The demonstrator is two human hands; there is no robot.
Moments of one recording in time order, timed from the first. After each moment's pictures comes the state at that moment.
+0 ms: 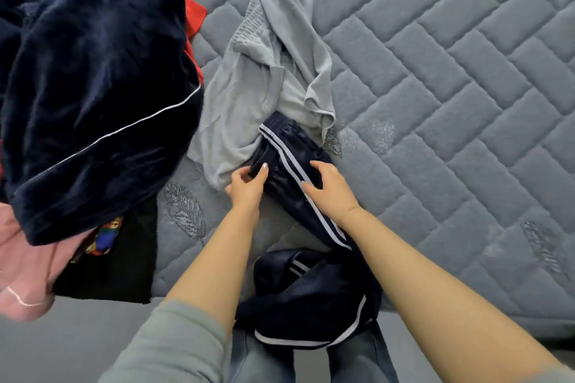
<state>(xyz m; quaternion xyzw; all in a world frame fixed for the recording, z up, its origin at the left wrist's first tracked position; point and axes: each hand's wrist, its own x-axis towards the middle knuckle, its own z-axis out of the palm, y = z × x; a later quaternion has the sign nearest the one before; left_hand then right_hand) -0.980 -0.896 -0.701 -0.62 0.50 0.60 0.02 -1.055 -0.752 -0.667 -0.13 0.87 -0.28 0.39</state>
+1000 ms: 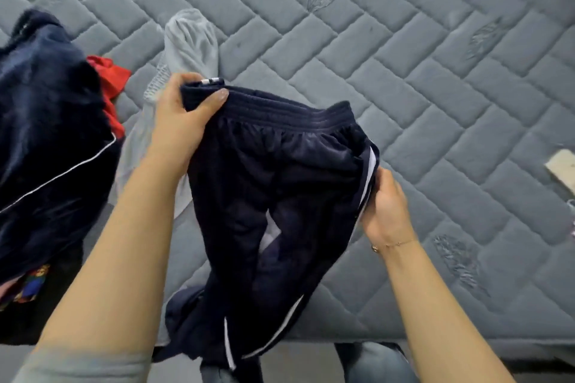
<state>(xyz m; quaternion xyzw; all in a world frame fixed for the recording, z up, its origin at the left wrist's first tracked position) -1.159 -0.808 -0.508 -0.30 0.75 0.57 -0.14 -1.182 -0.530 -0.581 0.25 0.49 -0.80 0.23</state>
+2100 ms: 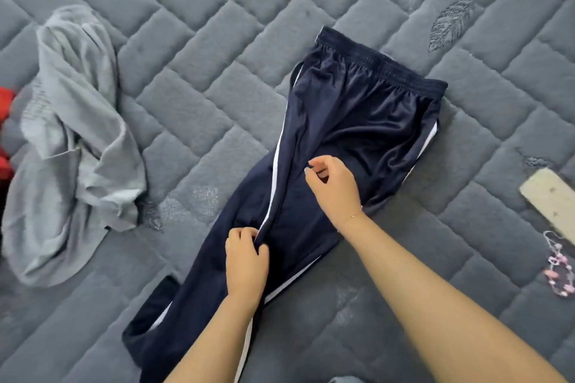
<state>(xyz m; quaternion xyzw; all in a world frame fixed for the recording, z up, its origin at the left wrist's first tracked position) -1.168 -0.569 -0.713 -0.43 0.83 0.33 0.15 -1.338 -0.459 -0.695 -0.03 0.86 -0.44 0.24</state>
